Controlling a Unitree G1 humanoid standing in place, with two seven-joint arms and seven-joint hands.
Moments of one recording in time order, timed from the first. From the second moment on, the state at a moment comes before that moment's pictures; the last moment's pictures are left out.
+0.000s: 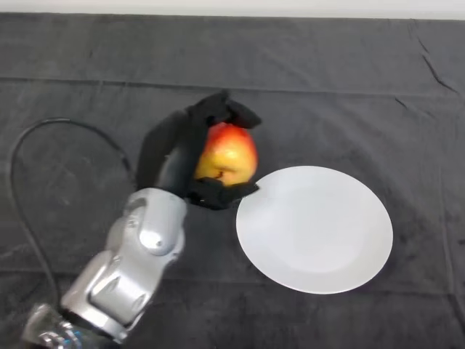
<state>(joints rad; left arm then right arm) -0.57 0.24 -0.56 0.22 0.27 0.14 0.33 -0.44 -0.58 -0.86 1.18 0.82 0.51 0.72</state>
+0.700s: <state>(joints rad) -0.71 0.15 -0.78 0.59 0.13 -0.05 0.41 -0.44 -0.58 -0.86 1.18 0.82 0.51 0.72</state>
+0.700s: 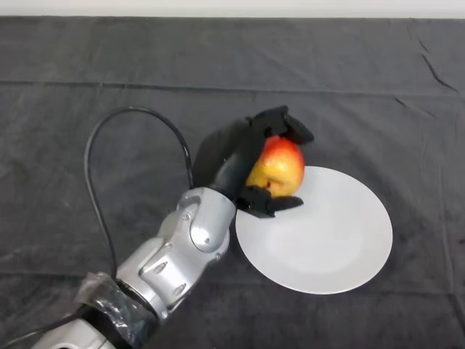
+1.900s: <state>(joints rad) -0.82 0.15 -0.94 0.72 -0.03 -0.12 0.40 -0.44 -0.58 -0.86 1.18 0.82 0.51 0.72</state>
